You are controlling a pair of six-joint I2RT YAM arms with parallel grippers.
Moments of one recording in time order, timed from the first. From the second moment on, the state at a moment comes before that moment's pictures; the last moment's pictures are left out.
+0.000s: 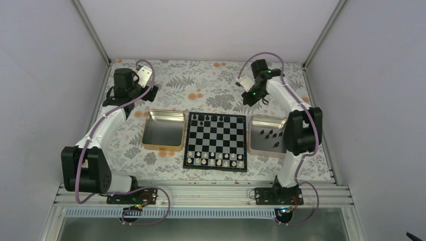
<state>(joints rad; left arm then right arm) -0.05 1.37 1.02 -0.18 0.11 0.39 0.22 1.85 1.60 -0.99 -0.18 -0.47</state>
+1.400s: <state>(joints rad) -0.05 1.37 1.02 -0.18 0.11 0.39 0.38 1.97 1.47 -0.92 -0.20 -0.48</state>
